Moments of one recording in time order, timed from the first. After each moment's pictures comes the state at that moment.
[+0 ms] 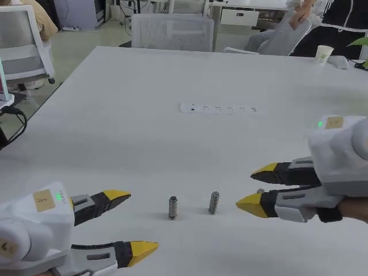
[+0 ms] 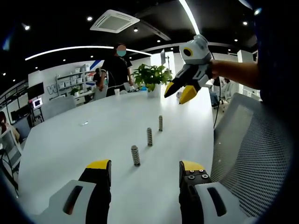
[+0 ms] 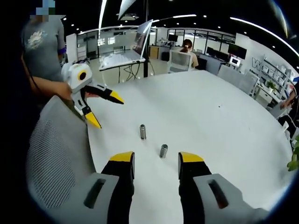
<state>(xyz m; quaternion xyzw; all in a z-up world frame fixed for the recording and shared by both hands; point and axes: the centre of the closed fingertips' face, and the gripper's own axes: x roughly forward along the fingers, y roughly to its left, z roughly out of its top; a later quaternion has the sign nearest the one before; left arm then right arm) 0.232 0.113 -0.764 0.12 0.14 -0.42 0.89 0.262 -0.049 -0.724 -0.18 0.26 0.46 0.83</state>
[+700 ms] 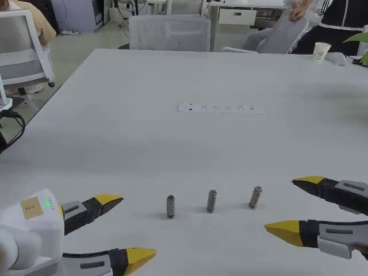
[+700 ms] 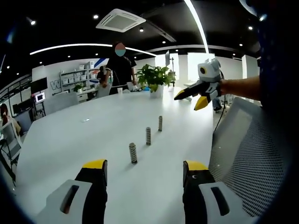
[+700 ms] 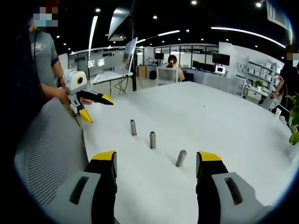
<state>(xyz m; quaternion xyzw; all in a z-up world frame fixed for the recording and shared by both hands) 0.223 0.114 -0.766 0.09 0.15 -0.41 0.89 0.250 -0.095 -0.745 -0.11 0.19 0.43 0.87</state>
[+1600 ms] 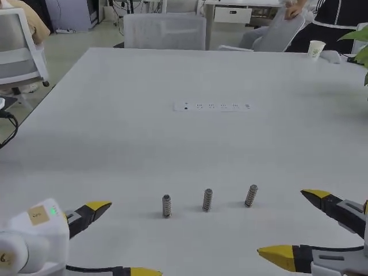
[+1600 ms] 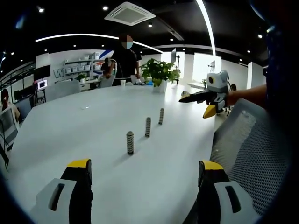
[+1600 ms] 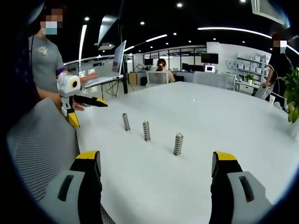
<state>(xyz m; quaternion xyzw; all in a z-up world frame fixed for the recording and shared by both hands) 0.224 0.112 -0.790 0.06 0.19 -0.40 0.89 0.254 -0.113 -0.779 -0.06 0.18 0.39 0.90</state>
